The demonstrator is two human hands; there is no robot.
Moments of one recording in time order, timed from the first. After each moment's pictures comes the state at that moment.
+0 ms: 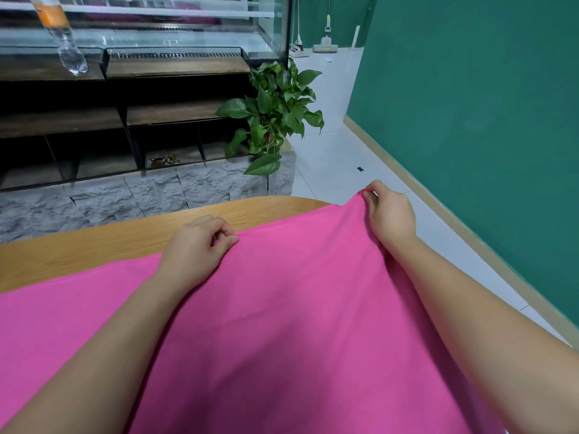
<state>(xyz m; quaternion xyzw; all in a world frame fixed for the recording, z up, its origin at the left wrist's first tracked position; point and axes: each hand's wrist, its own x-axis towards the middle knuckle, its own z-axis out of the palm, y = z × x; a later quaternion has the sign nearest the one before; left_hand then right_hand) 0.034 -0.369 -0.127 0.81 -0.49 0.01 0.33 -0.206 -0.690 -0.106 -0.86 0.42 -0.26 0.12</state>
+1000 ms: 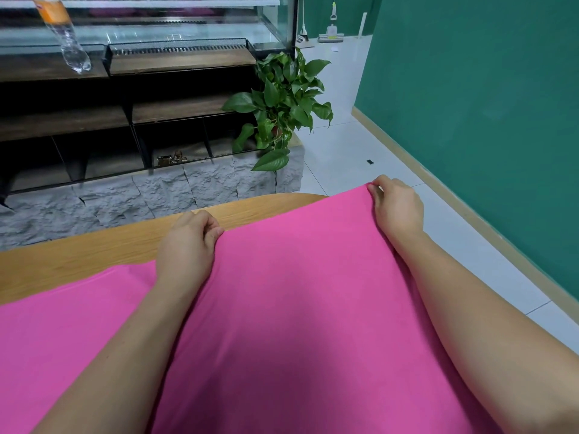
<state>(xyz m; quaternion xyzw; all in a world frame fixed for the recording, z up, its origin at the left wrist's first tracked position) 0.045 -0.362 -0.130 0.88 -0.35 0.05 0.31 -0.180 -0.710 -0.135 -0.87 0.43 -0.25 0.04</state>
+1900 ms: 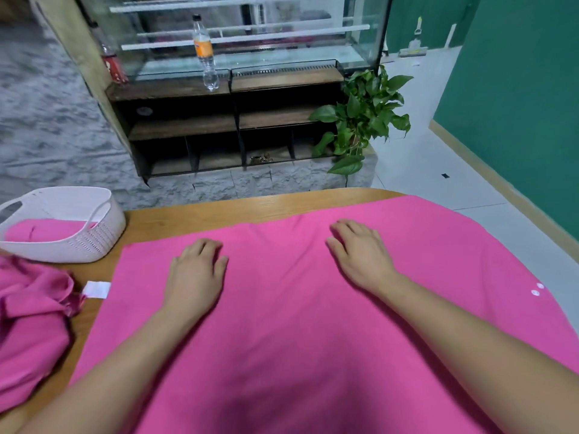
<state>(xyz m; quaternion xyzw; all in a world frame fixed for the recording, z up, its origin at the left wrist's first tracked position) 0.015 -0.142 -0.120 0.94 -0.28 0.09 0.14 -0.140 -0.455 -0.128 -0.96 0.19 -0.12 0.14</state>
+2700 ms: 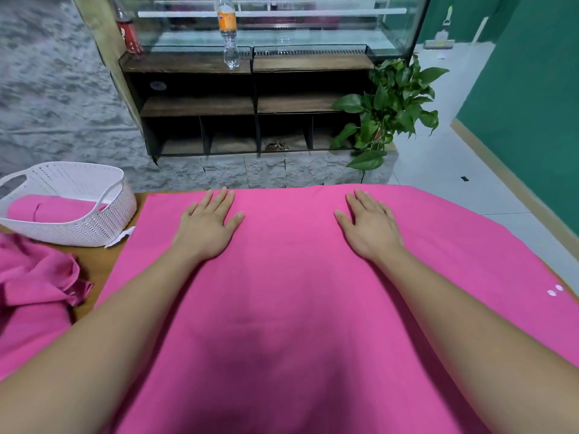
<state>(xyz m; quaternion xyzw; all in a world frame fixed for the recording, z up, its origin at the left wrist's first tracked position) 0.131 -0.163 -0.128 0.95 -0.29 -0.02 0.06 -0.059 -0.473 -0.128 -0.96 0.24 -0.07 0.10</state>
